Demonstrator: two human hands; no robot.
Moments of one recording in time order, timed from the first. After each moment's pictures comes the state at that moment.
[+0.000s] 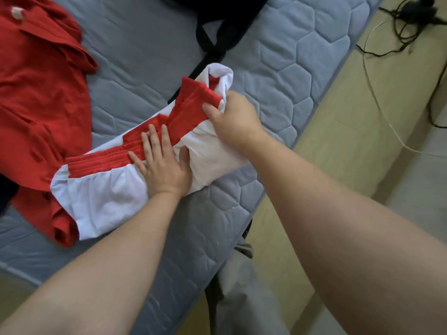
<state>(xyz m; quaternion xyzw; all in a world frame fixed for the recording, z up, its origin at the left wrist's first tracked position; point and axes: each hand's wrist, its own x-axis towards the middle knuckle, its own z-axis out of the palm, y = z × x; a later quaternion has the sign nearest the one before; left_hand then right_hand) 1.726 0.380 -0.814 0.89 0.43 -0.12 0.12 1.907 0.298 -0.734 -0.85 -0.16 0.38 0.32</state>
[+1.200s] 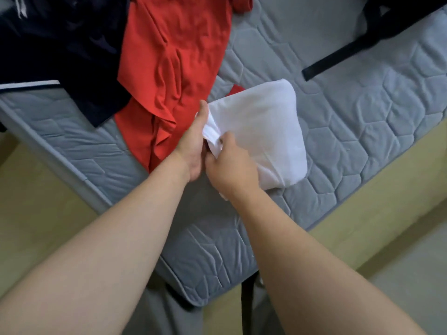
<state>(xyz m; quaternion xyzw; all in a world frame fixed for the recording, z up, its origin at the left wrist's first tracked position) 1.579 0.500 -0.757 0.27 0.53 0.00 0.80 1.626 0.408 -0.734 -0.85 -0.25 0.44 0.18</state>
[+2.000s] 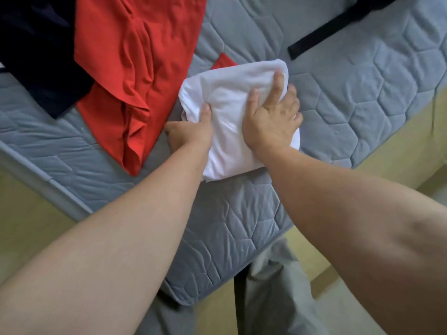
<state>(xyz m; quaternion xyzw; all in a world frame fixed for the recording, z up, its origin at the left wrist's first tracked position) 1.609 0.470 -0.814 0.48 0.79 -0.04 0.38 1.723 0.385 -0.820 -0.96 -0.16 0.22 0.10</state>
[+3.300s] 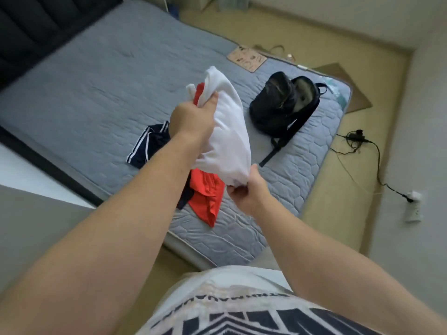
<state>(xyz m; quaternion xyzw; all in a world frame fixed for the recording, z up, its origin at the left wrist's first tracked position) 1.535 0.572 -0.189 0.76 0.47 0.15 0.41 1.542 0.420 -0.299 -0.41 0.33 0.44 0.73</state>
